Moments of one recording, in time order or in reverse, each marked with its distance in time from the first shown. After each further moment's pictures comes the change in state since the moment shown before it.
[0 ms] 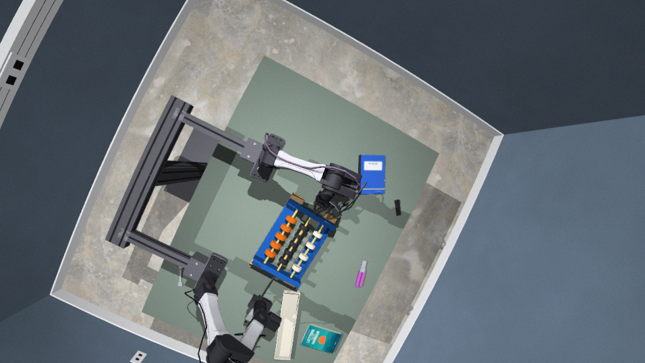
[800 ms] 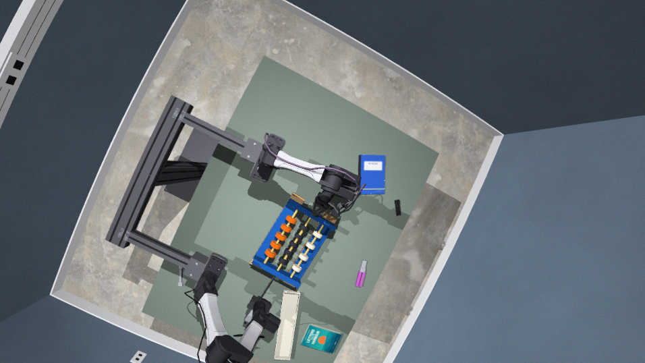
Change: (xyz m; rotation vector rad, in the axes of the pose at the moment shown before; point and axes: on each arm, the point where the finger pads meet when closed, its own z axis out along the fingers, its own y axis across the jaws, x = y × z) left arm 0.000 -0.002 0.006 -0.002 0.001 0.001; right arm -0.006 0.000 0.001 -0.001 -0.002 -0.001
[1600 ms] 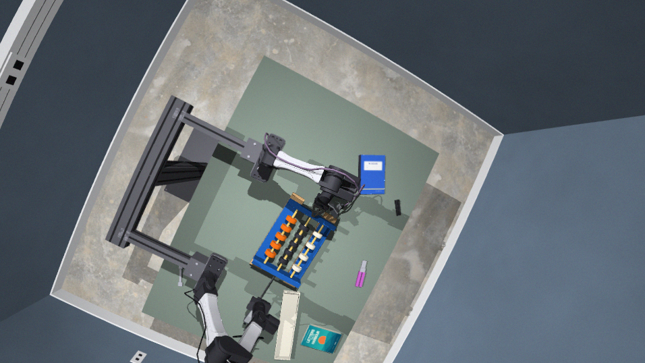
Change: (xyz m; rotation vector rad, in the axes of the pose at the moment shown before) left arm 0.000 -0.002 0.005 -0.001 -0.001 -0.001; right arm -0.005 0.000 0.001 0.000 -0.002 -0.001
